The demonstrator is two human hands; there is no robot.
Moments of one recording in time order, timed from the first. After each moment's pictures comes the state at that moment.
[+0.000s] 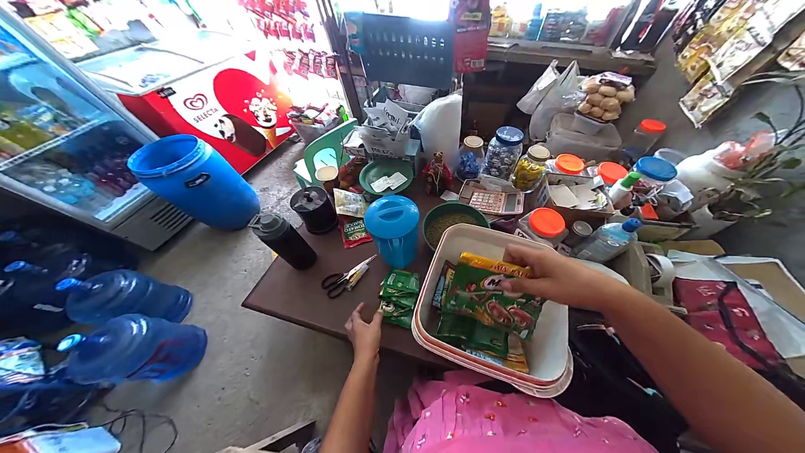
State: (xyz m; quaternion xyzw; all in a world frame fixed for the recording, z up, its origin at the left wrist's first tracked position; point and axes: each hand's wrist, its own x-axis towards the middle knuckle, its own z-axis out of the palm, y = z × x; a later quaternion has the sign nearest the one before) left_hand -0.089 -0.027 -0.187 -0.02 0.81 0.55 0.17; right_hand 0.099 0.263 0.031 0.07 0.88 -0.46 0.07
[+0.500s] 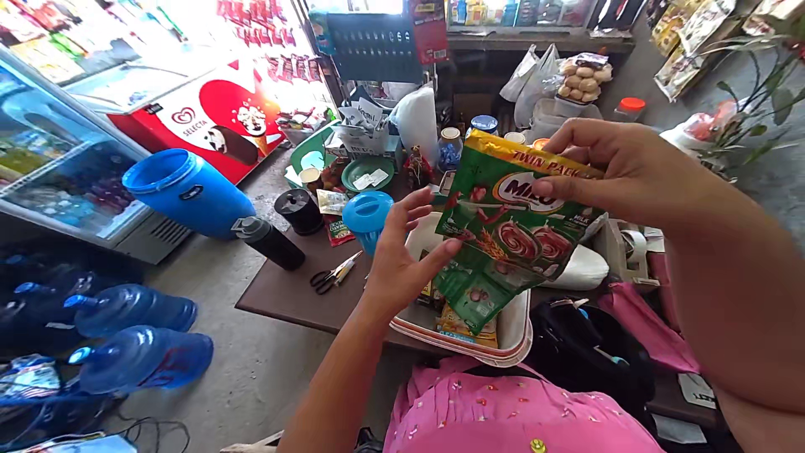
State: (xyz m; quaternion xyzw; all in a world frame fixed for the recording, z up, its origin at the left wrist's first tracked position) left_hand -0.023 0.076 0.030 0.50 0.62 0.59 0.09; right_hand 0.158 0.298 0.135 -0.01 0.89 -0.42 -0.20
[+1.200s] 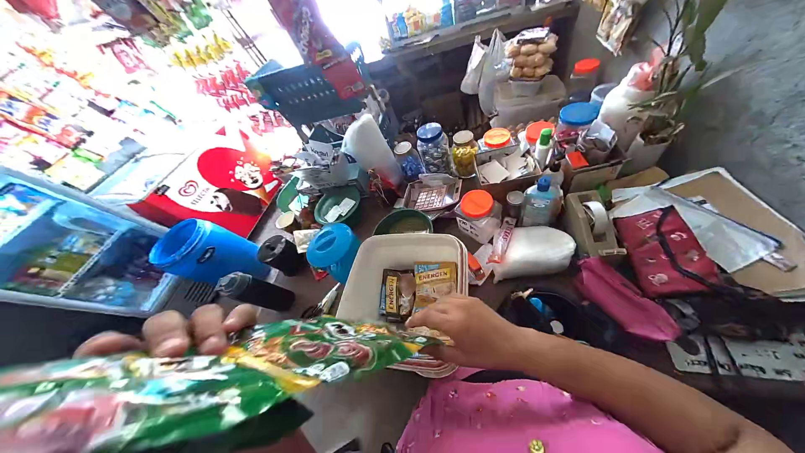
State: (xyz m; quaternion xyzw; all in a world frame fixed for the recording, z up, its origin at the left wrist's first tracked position) left_hand -0.033 0.008 0.060 0.49 0.28 0.81 0.15; right_hand 0.201 0.237 -0.034 -0.09 0.89 -0.37 -0.26
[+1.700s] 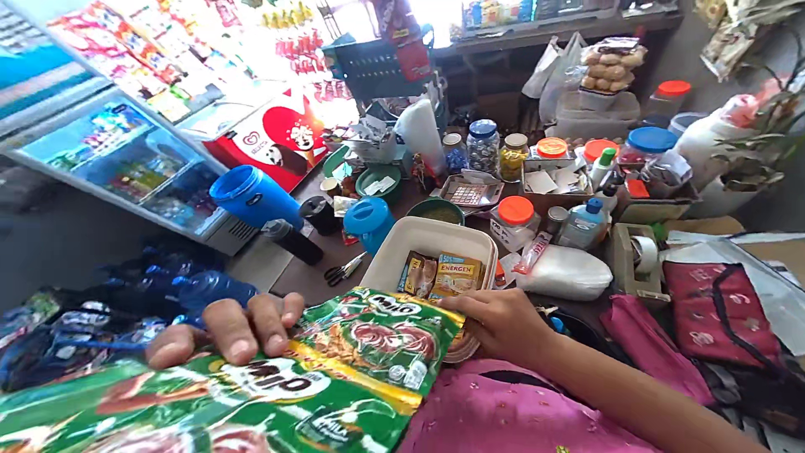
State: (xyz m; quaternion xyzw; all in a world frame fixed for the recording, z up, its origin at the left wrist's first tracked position) left_hand 0.067 0.031 0.109 0.53 0.26 0.80 0.10; right_hand 0.209 0.249 -0.011 -0.10 0.88 -0.31 -0.34
